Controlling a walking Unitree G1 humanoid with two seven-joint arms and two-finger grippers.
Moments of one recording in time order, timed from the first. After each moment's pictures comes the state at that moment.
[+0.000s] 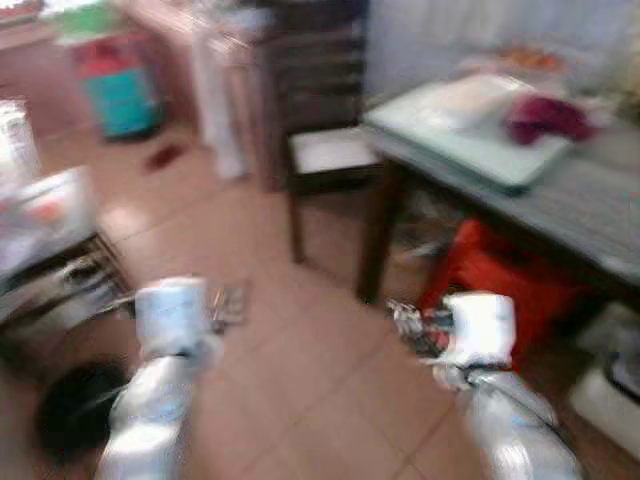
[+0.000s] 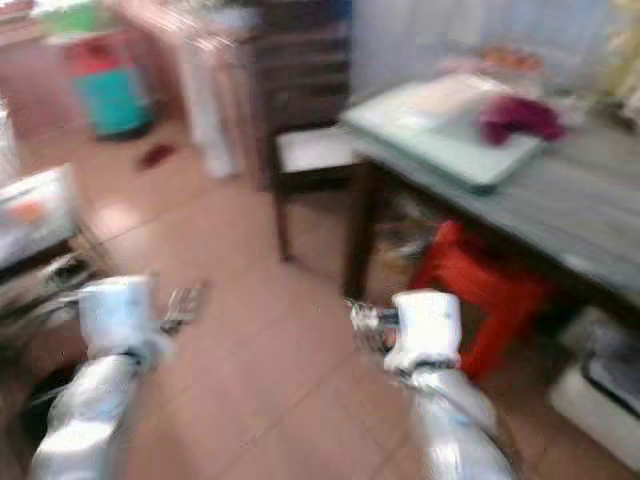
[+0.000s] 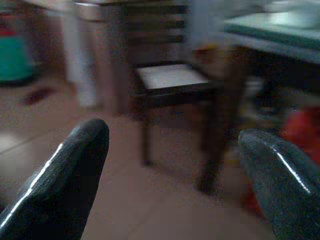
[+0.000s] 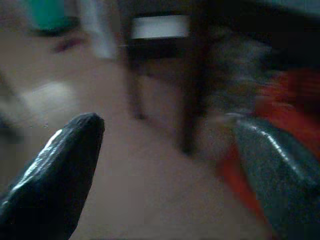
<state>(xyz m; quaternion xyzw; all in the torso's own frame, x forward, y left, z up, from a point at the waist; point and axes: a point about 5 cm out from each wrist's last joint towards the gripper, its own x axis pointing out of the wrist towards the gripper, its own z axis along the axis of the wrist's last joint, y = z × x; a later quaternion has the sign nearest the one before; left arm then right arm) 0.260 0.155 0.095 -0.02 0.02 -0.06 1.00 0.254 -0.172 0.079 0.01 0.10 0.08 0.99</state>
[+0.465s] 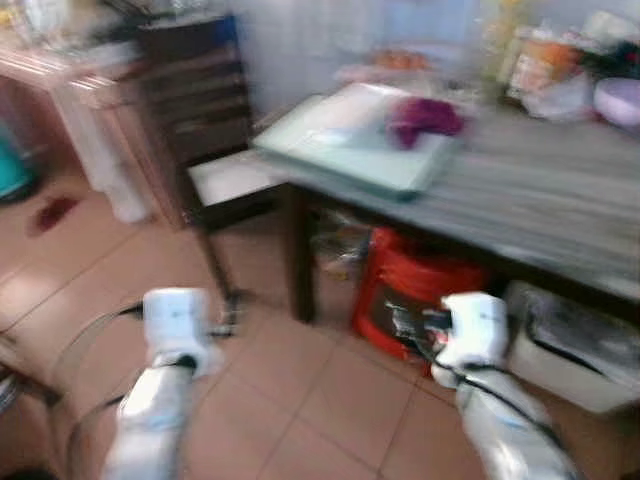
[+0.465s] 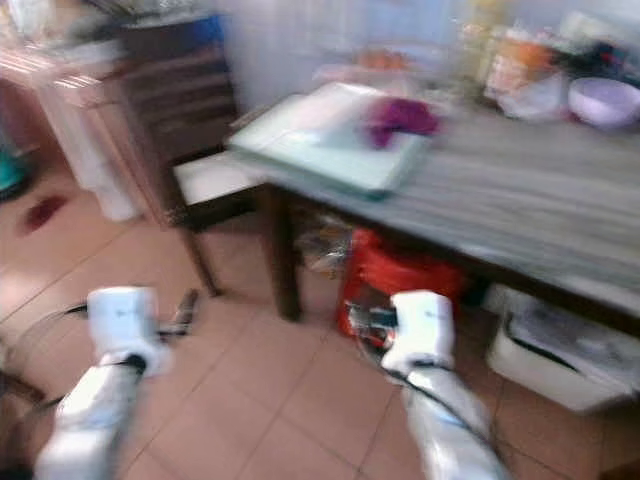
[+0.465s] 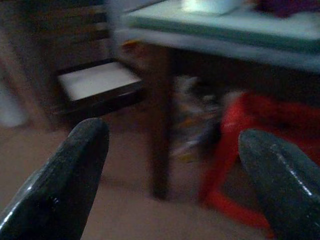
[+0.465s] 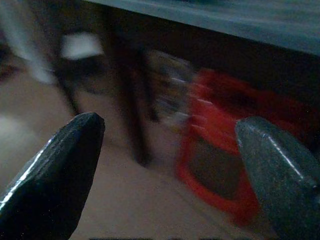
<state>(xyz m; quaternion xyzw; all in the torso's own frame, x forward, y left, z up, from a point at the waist) 0.257 0.151 0.088 -0.02 0.04 -0.07 1.00 0.253 -0.170 0.079 0.01 0.10 0.08 0.99</state>
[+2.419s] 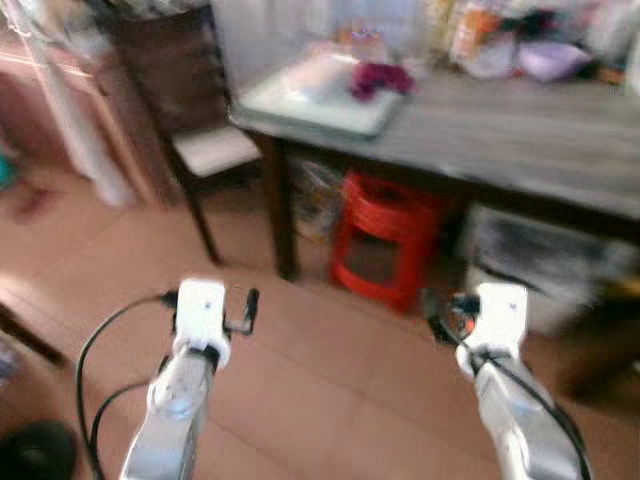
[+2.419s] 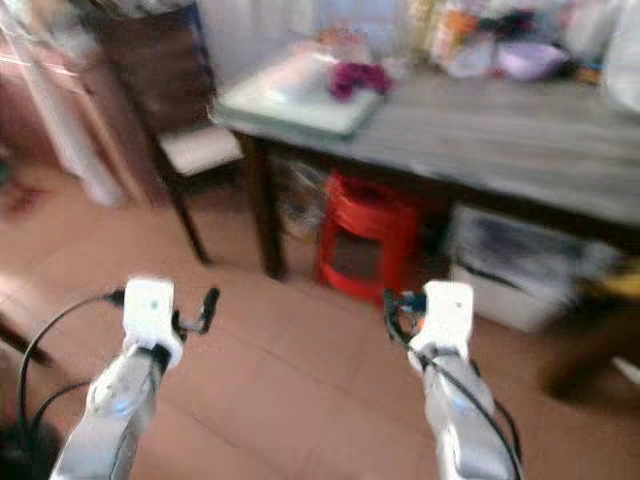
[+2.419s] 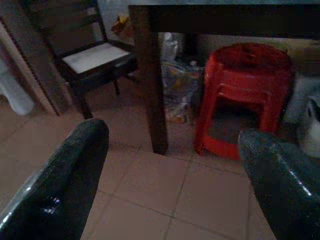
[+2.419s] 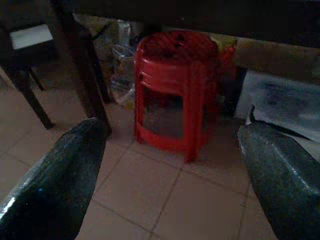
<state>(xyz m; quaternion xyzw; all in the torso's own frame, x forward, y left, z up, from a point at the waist) 0.264 0.157 0.084 0.04 0.07 -0.04 1.00 0.265 -0.180 0.079 0.03 0.10 0.01 0.99</state>
